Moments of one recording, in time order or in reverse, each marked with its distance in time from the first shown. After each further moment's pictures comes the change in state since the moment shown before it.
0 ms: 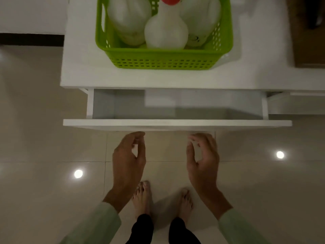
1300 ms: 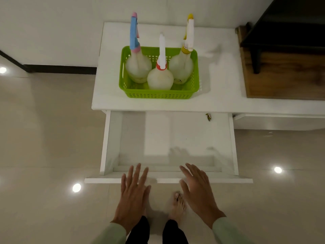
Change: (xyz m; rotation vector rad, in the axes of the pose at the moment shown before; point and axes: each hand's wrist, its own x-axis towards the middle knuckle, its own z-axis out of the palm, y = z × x) left_hand -0.117 0.006 -0.045 0.474 -0.424 0.153; right_hand -0.048 -0.056 -0.103 -0.510 -0.678 0.072
